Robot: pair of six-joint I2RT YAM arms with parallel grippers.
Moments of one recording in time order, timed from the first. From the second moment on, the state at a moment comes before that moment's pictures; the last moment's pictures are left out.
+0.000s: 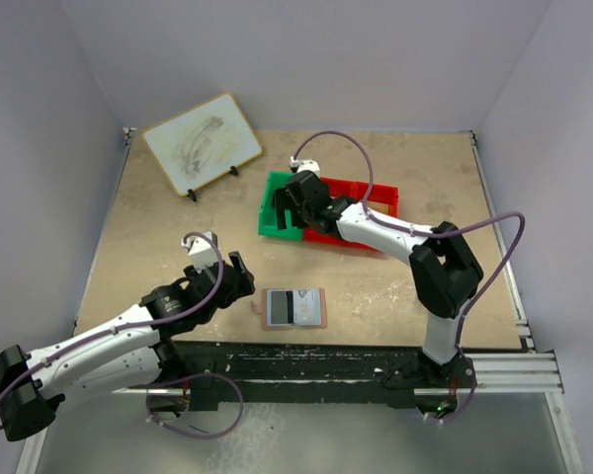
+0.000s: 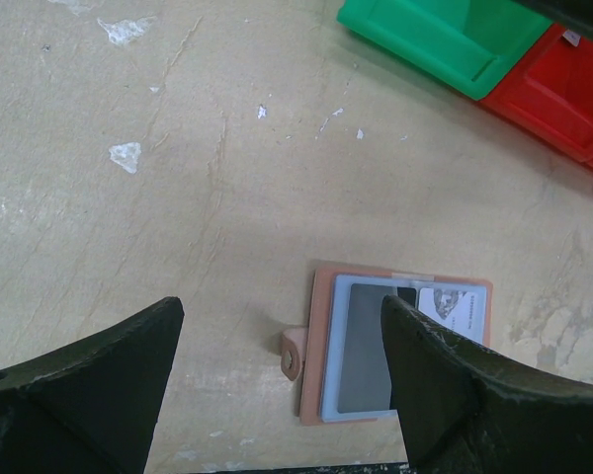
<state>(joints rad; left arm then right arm) -0.92 0.81 0.54 -0.54 -0.59 -1.02 0.76 1.86 1.37 -0.30 0.30 0.43</state>
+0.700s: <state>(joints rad) -0.92 0.81 0.54 -0.54 -0.58 -1.02 0.76 2.04 1.49 -0.36 0.42 0.51</state>
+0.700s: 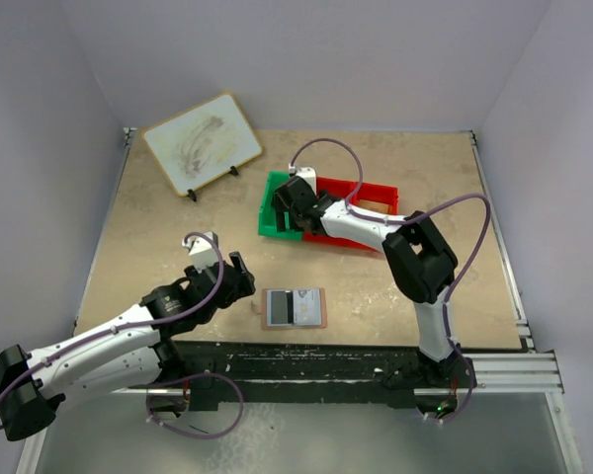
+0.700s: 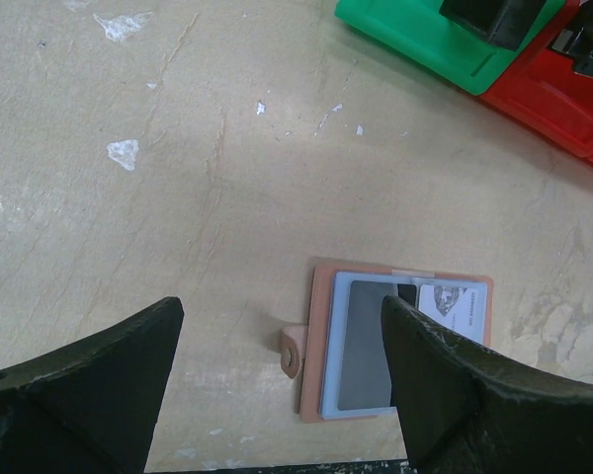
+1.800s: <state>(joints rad) -0.93 1.00 0.50 -0.17 -0.25 -0.94 0.77 1.23 0.67 0.06 0.06 0.67</state>
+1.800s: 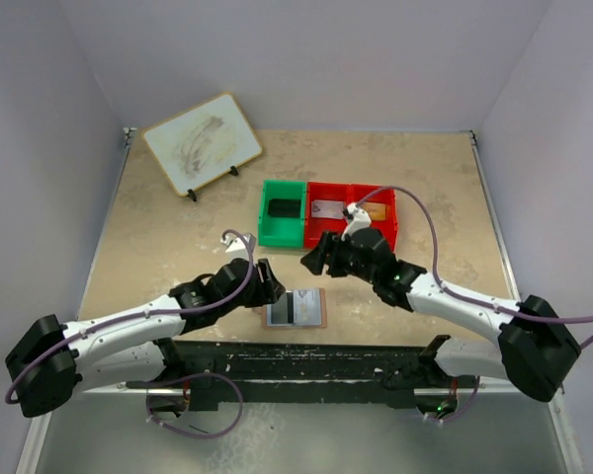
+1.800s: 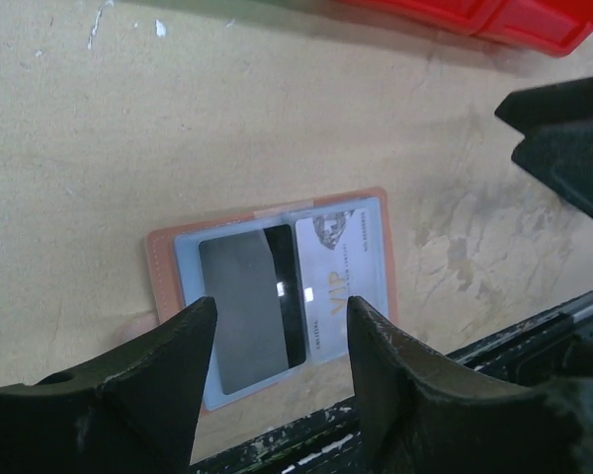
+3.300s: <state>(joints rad) -1.02 1.17 0.42 -0.09 -0.33 -0.98 0.87 1.57 0.45 0.54 -0.27 0.97</state>
